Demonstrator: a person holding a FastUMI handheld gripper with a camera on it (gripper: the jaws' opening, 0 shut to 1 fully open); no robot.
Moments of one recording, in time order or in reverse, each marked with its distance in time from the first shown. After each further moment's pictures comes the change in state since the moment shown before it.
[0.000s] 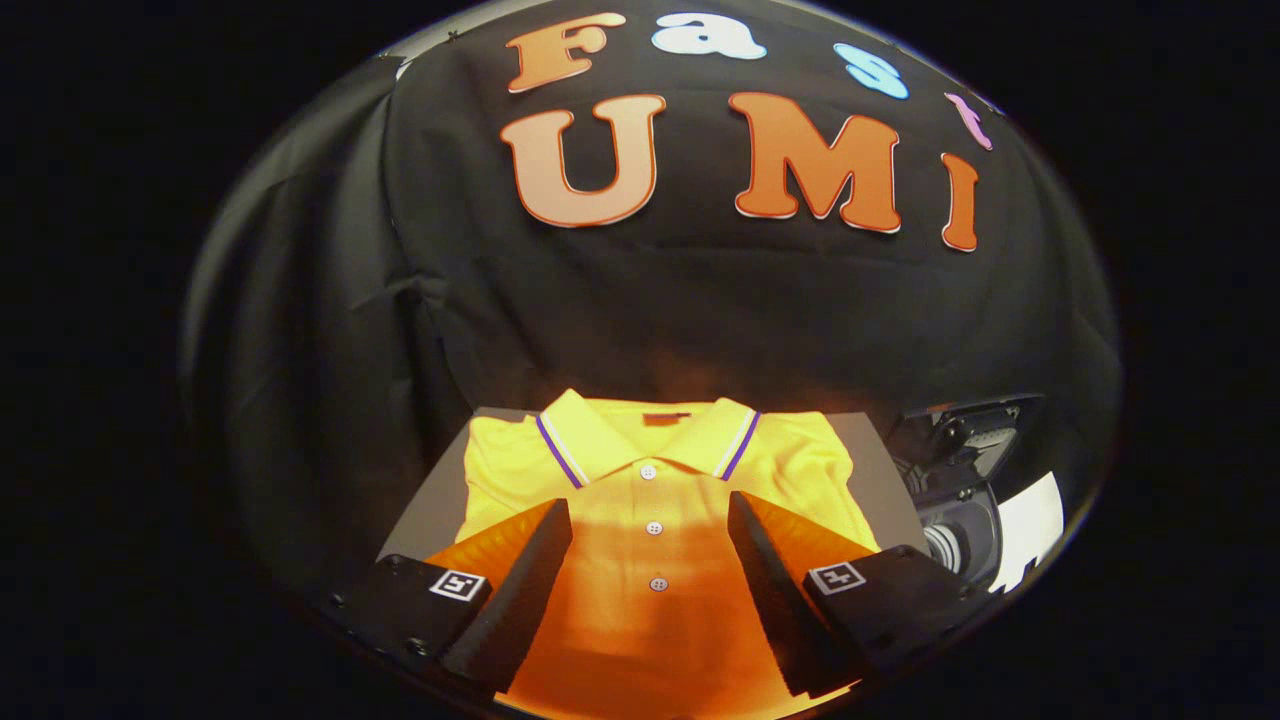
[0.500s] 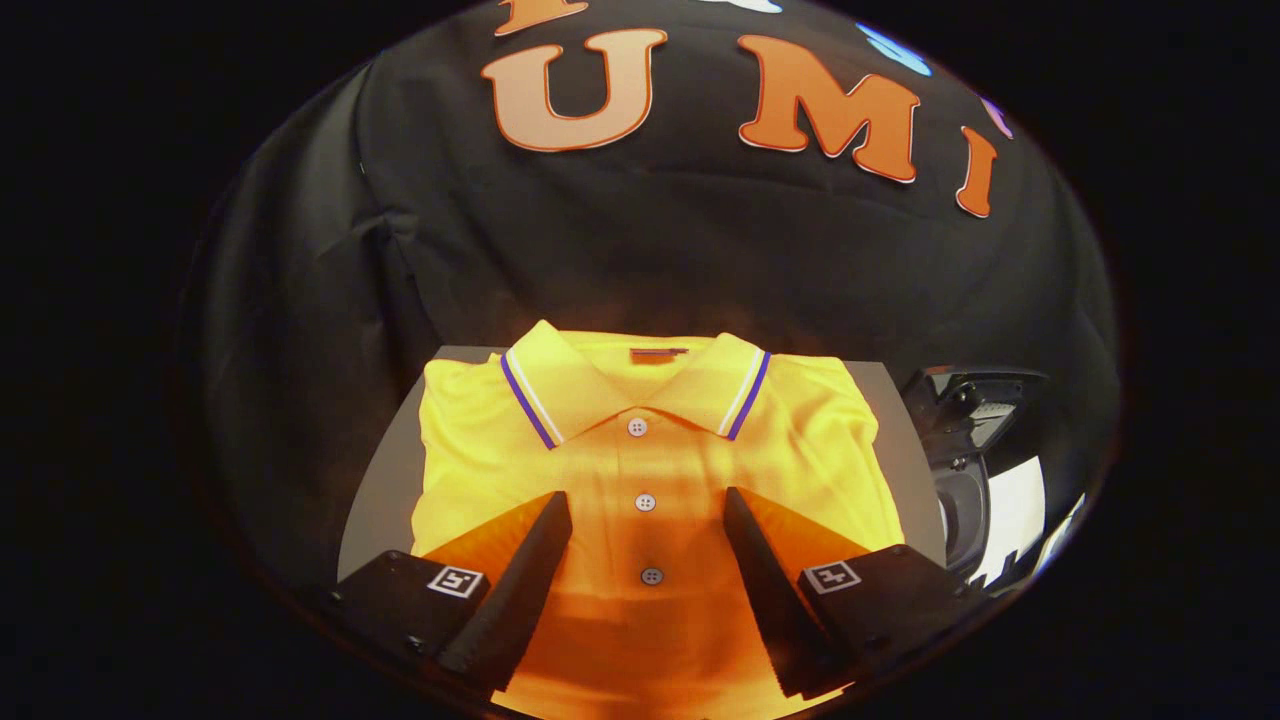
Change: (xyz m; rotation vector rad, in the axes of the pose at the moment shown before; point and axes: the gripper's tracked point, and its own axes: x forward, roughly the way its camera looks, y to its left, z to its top) arm 0.020 0.000 -0.024 -0.008 0.208 -0.036
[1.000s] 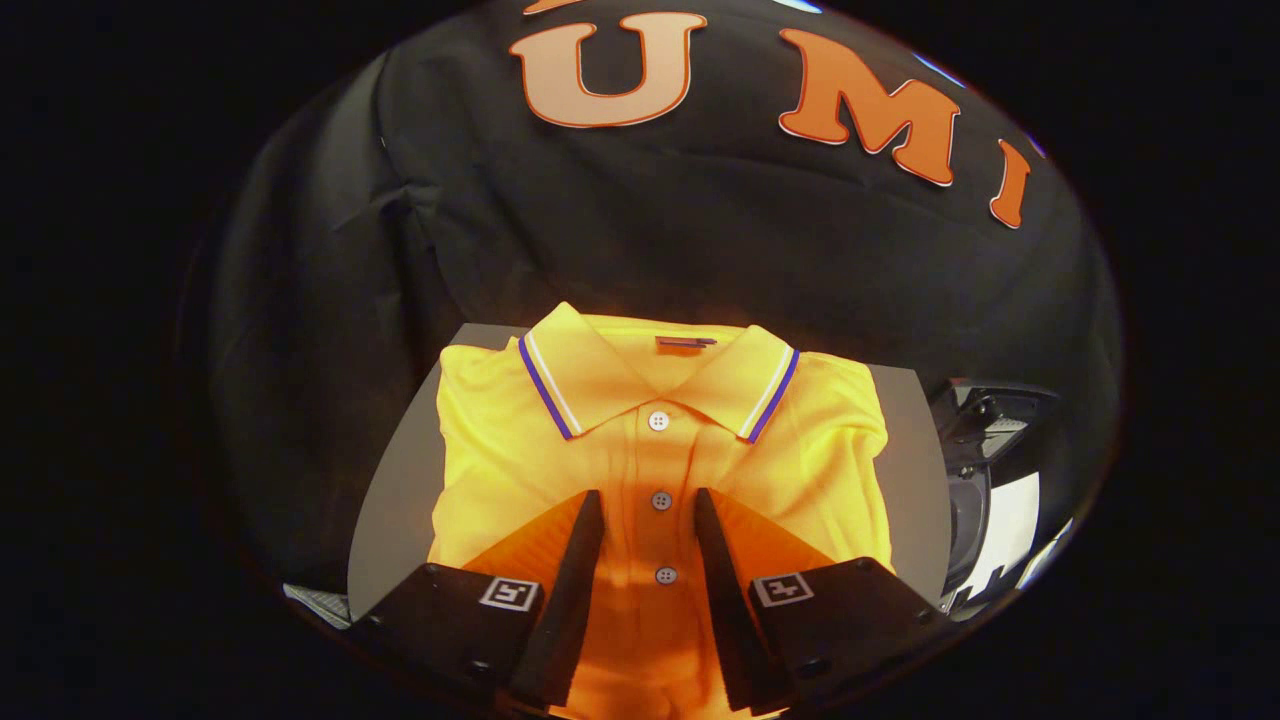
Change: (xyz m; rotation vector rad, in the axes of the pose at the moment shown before) arm 0.000 0.009 -0.001 -0.064 0.070 0.058
